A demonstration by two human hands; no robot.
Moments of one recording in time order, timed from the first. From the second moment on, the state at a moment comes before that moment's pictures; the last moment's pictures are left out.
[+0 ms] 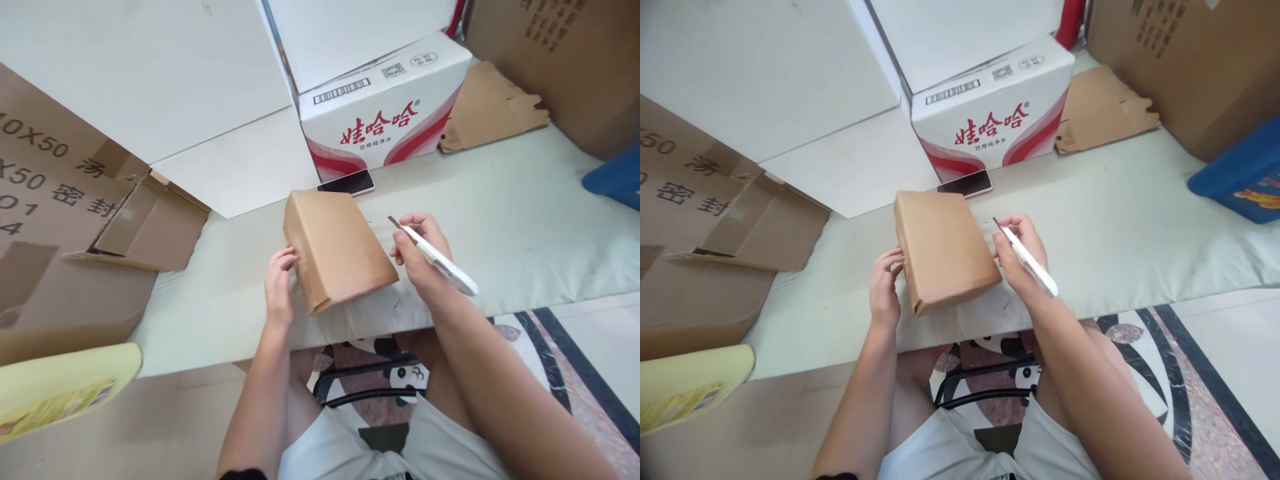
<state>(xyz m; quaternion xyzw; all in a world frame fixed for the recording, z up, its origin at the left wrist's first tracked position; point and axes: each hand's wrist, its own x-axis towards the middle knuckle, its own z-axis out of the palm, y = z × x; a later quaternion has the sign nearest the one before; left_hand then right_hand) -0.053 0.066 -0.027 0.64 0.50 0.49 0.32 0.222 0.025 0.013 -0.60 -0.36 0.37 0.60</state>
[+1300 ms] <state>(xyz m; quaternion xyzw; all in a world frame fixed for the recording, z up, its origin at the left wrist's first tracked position) -0.052 0.068 -0.021 0.45 0.46 0.55 0.53 0.212 0.029 0.005 -0.69 -0.52 0.37 0.35</state>
